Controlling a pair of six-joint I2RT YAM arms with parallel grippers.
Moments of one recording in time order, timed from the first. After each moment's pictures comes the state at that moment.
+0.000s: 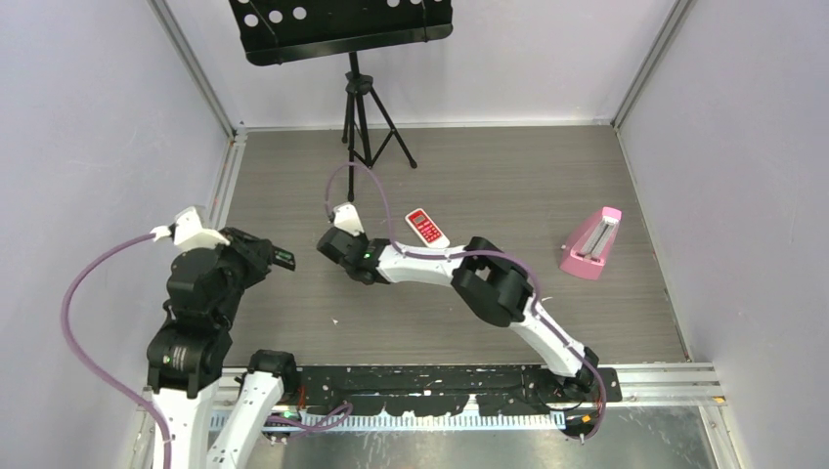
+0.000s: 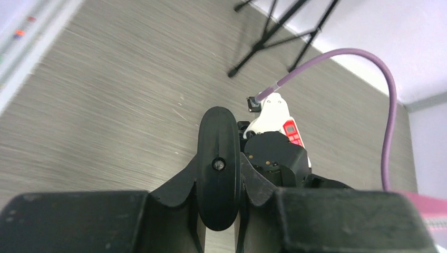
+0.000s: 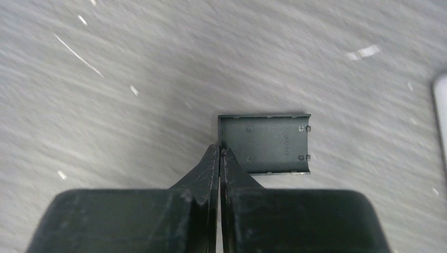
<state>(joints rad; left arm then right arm) -0.13 0.49 1.07 -0.90 -0.24 -0.56 1.12 2.41 1.89 -0.31 0.60 0.47</state>
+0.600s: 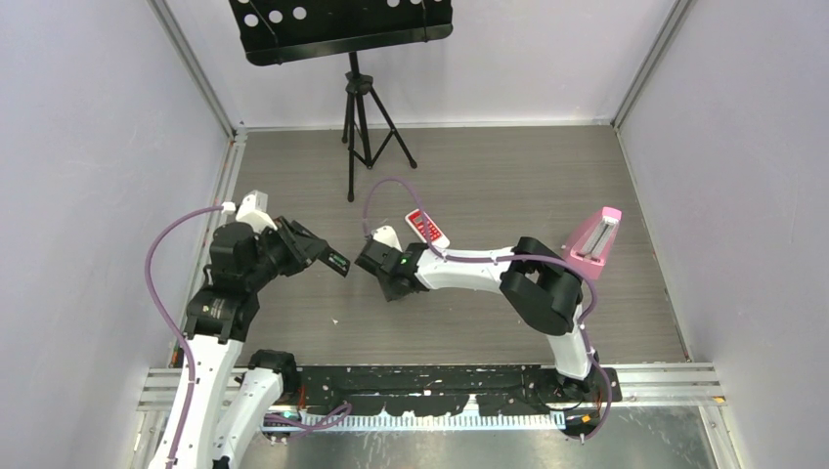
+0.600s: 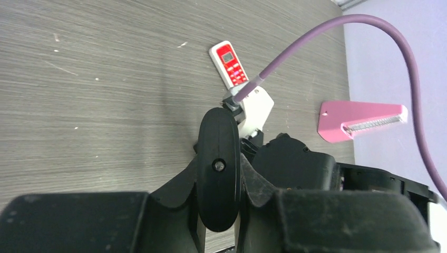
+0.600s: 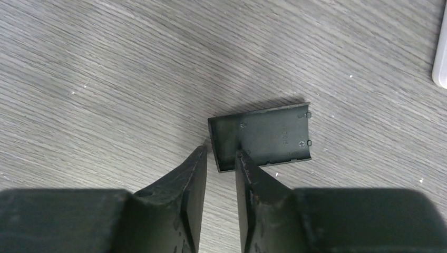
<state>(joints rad) -0.13 0.63 0.83 -0.63 0.27 -0.63 1.10 2.00 1.38 -0.50 0.31 0.58</state>
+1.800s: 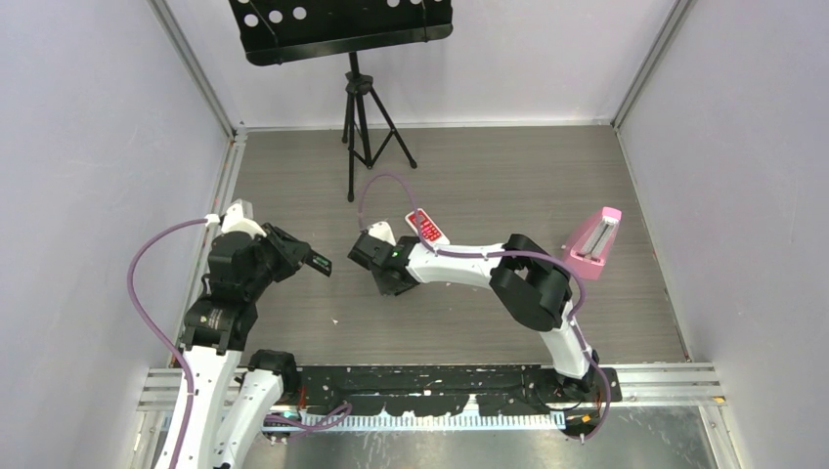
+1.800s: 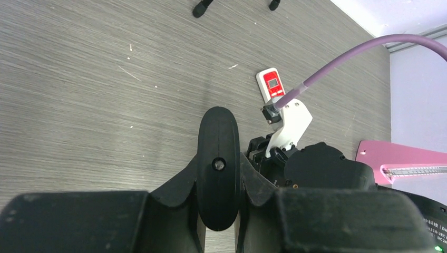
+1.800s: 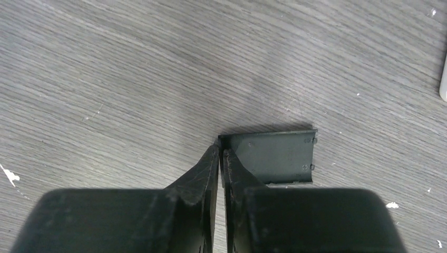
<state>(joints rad) -0.13 0.58 0.81 -0.68 0.03 -0.63 1.09 2.08 1.51 -0.59 0.31 0.61</state>
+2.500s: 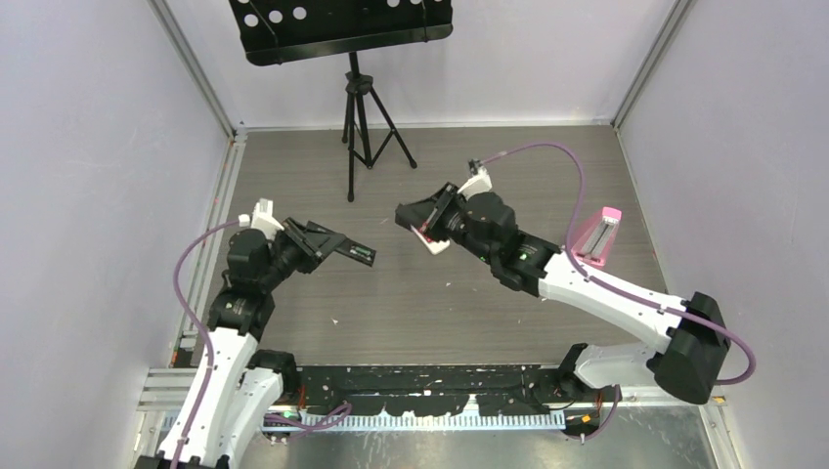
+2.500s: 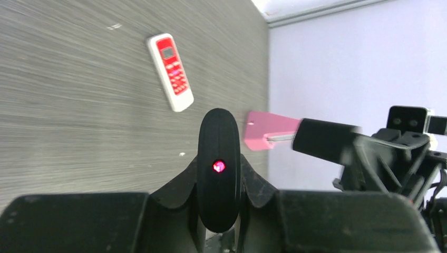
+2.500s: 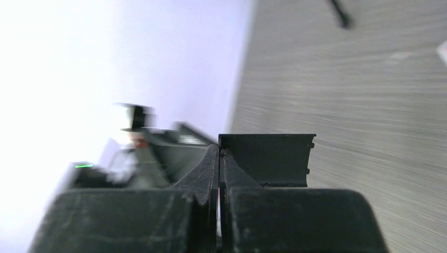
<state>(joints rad) -0.13 0.63 0.61 -0.32 0.36 -0.96 0.90 1.28 0.99 0.05 0.16 1.04</state>
